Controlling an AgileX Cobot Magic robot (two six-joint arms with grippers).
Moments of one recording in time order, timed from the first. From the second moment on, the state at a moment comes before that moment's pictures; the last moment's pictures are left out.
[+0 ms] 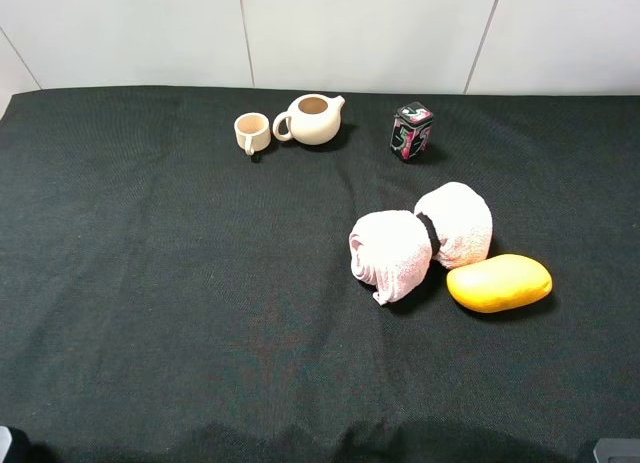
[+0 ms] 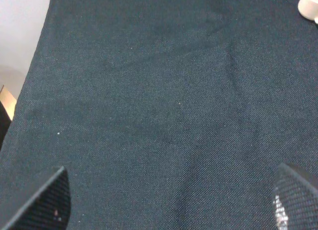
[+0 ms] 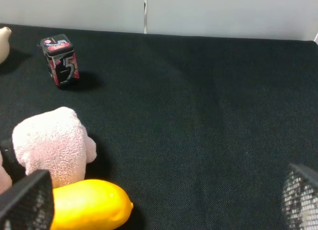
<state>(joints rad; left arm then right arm) -0.03 0.00 -0.49 0.14 1.06 -0.09 0.04 0.00 -0.49 0.00 1.02 -0.01</state>
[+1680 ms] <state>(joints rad) -0.03 0.00 -0.49 0.14 1.06 -0.09 0.04 0.00 -0.49 0.00 1.02 -0.01</state>
